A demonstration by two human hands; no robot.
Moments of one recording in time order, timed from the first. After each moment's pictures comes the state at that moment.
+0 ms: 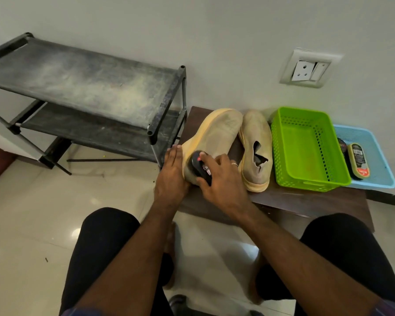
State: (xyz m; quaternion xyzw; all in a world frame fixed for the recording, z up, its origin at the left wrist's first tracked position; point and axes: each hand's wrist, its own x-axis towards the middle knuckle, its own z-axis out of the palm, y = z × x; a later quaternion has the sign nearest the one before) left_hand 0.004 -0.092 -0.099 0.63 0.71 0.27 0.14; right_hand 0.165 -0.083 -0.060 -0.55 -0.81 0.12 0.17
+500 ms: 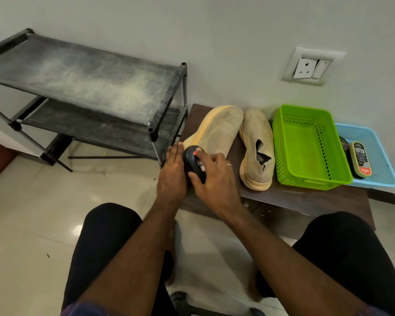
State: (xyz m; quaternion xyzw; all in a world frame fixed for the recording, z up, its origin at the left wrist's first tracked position) left_hand 0.008 -0.089 -0.093 0.60 0.74 0.26 0.16; right_hand 0.140 -0.099 -0.051 -0.56 -0.78 0.16 0.25
